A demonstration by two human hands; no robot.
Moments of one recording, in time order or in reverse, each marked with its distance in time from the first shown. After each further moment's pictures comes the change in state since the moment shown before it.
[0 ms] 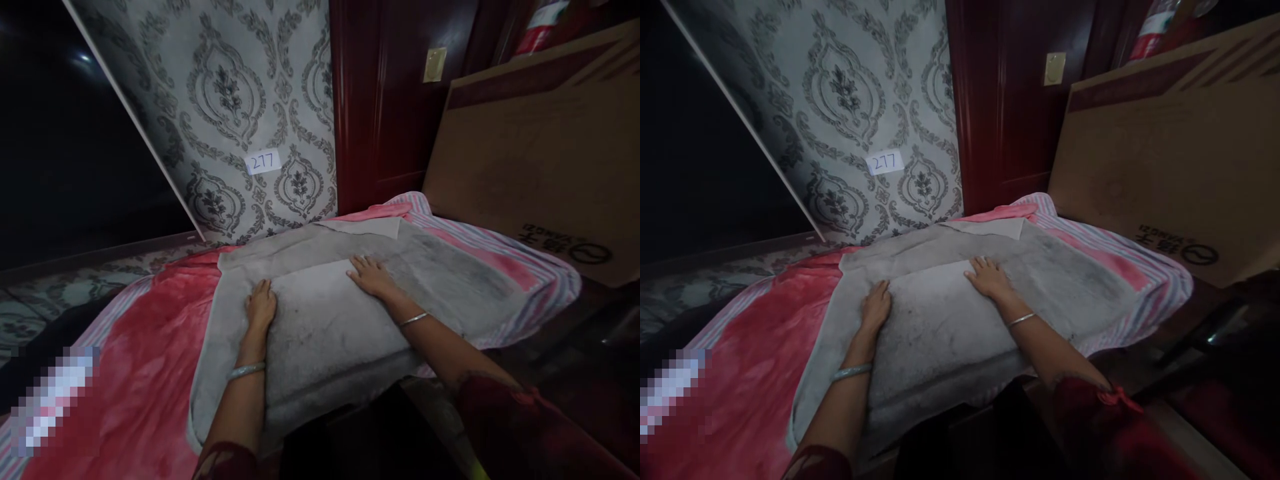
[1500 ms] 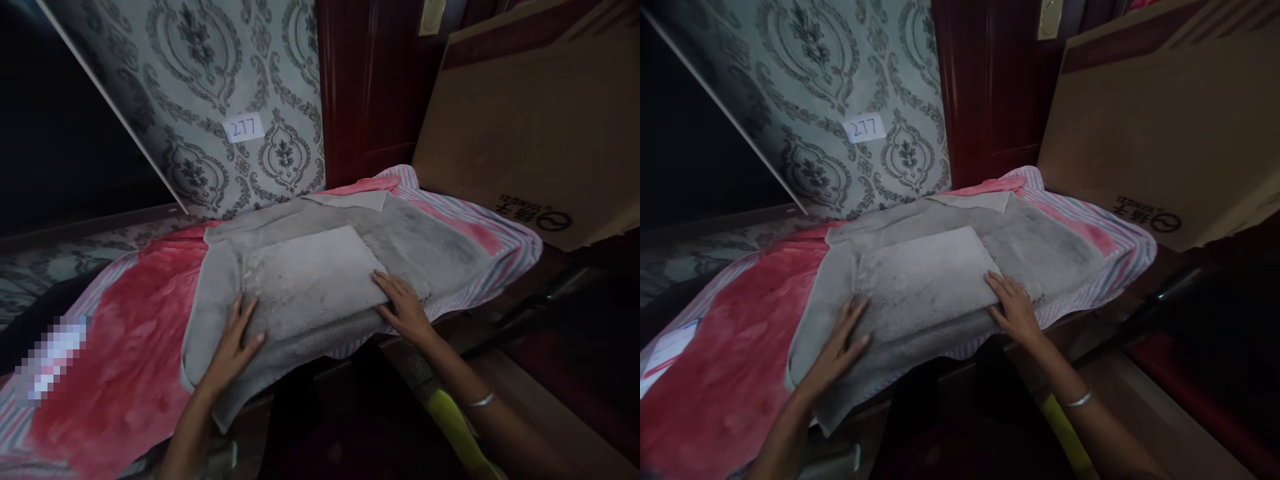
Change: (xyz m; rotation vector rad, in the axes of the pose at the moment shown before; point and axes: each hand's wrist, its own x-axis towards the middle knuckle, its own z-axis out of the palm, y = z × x) left_hand -0.160 -0.060 -0.034 -0.258 -0.125 0.376; right_hand -0.185 0.071 0.046 0.235 0.454 -0.330
